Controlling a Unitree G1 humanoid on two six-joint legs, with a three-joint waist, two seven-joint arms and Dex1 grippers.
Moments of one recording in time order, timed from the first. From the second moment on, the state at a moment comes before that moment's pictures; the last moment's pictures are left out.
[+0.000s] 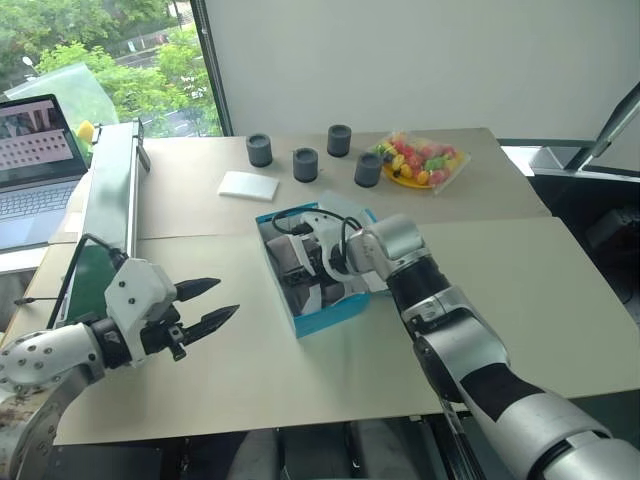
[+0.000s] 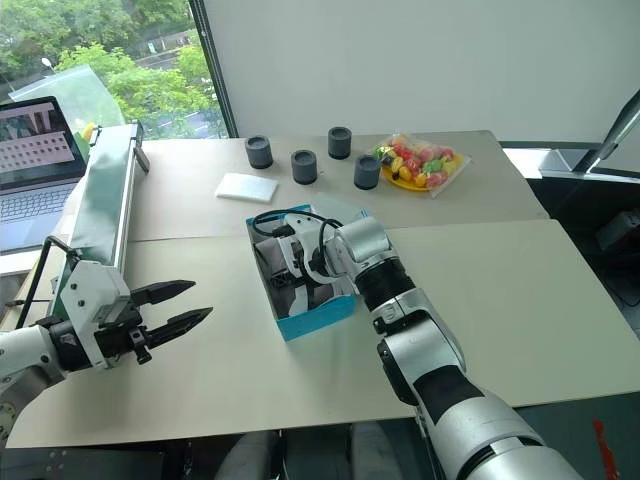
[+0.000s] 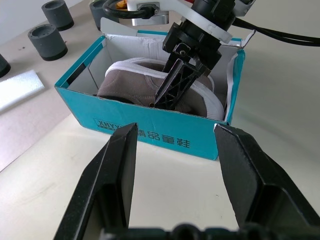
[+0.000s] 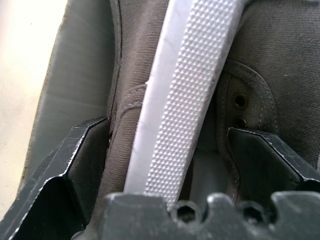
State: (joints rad) left arm 0.18 0.82 0.43 -0.73 -0.60 0.63 -0.77; right arm -1.10 -0.06 0.22 0.59 0.29 1.20 0.44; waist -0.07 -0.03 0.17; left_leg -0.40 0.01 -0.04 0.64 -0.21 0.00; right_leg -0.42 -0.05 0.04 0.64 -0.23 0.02
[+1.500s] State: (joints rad) left arm 0.10 0.75 0.30 -0.66 -0.55 0.58 -0.72; right arm -0.43 -0.64 0.24 -0.13 0.36 0.99 0.77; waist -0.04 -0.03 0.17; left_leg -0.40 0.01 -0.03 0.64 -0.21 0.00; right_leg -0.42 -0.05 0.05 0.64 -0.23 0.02
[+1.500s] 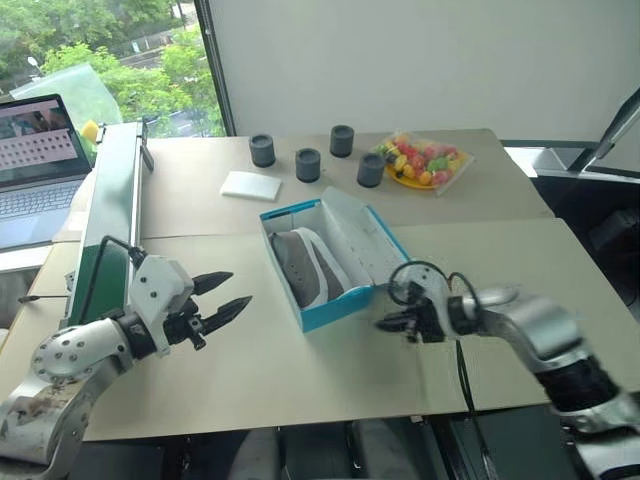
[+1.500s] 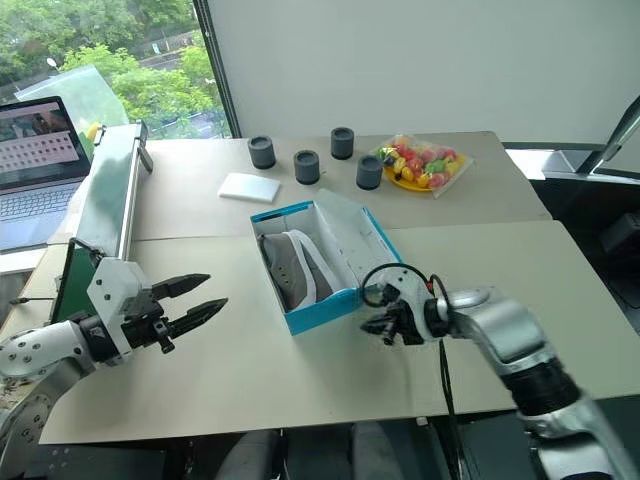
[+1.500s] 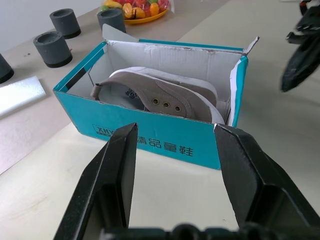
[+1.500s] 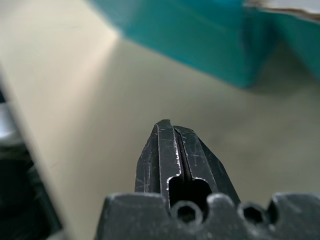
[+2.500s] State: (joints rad) left arm 0.01 0.79 0.30 -0.63 -0.55 0.59 -0.75; right arm -0.37 0.13 -0.71 -0.03 0.72 0.95 -0.07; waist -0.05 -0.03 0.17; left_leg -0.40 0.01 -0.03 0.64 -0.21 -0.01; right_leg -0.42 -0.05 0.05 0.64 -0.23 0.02
